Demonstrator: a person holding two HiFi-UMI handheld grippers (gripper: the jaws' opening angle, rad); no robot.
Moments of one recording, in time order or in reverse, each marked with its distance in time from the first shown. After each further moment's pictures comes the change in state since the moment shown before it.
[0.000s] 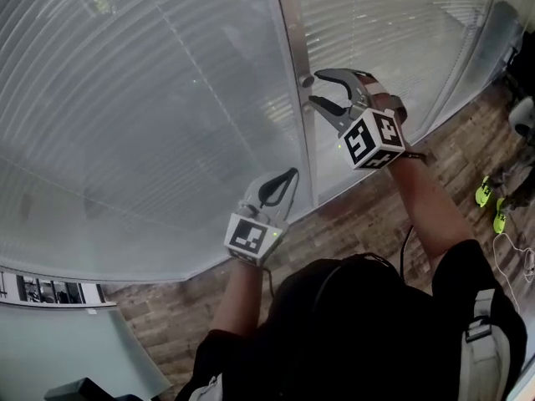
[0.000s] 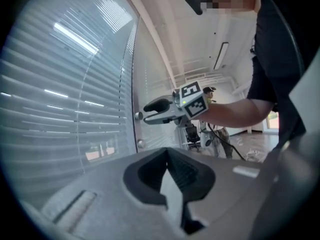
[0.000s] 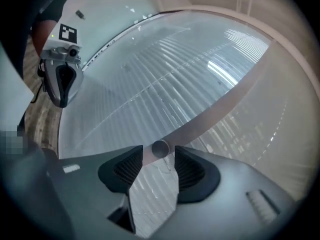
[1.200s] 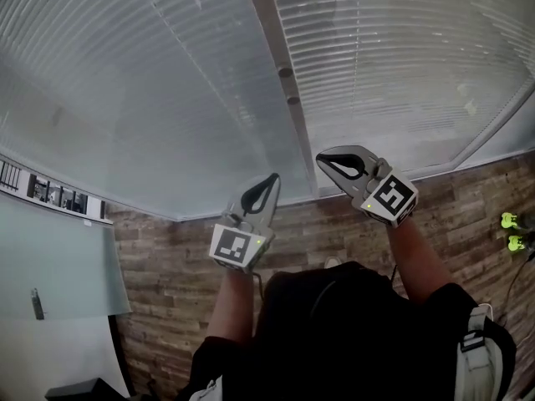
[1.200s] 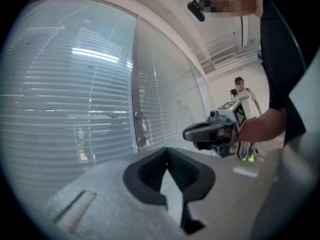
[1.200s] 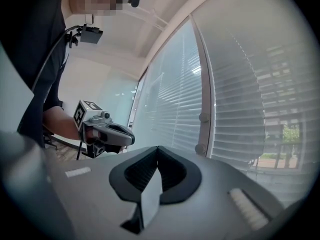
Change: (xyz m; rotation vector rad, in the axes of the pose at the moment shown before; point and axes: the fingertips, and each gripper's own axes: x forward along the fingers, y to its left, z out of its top) left arm 0.021 -0.066 0.003 0.031 0.115 0.463; right arm -0.123 0.090 -0.047 0.716 -0.635 0.544
